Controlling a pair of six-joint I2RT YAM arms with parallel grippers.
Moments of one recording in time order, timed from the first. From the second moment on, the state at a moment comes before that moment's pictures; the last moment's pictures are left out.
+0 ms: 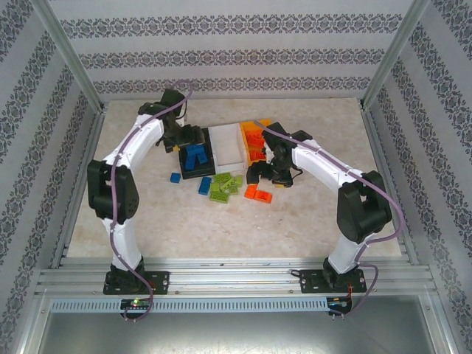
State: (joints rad) left arm -0.21 1.91 1.74 -1.03 0.17 -0.45; right arm 0.47 1.74 1.36 -1.01 -0.27 0.47
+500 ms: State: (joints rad) left arm -0.24 1.58 1.19 -0.98 0.19 -0.43; right arm 0.58 2.01 1.57 -0.97 -0.30 0.54
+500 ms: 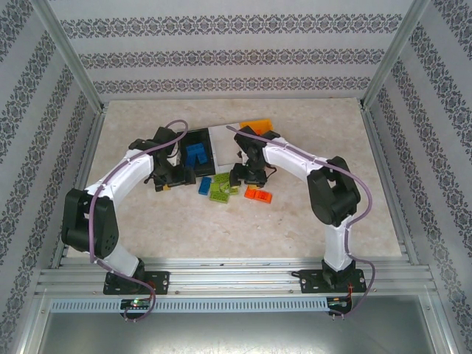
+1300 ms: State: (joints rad) left arm -0.23 1.58 1.19 -0.97 0.19 -0.39; right arm 0.56 2.17 1.71 -0.99 -0.28 0.57
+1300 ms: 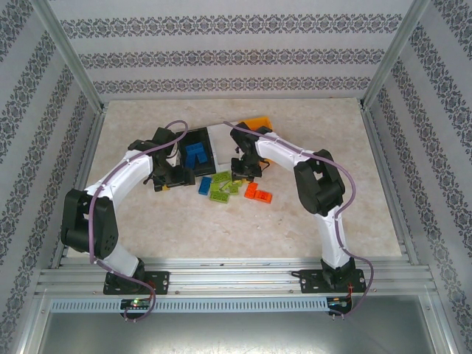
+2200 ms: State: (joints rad) left arm -0.20 1.59 1.16 -0.91 0.20 -0.37; right arm 0.53 2.24 2.16 -1.06 -0.33 0.63
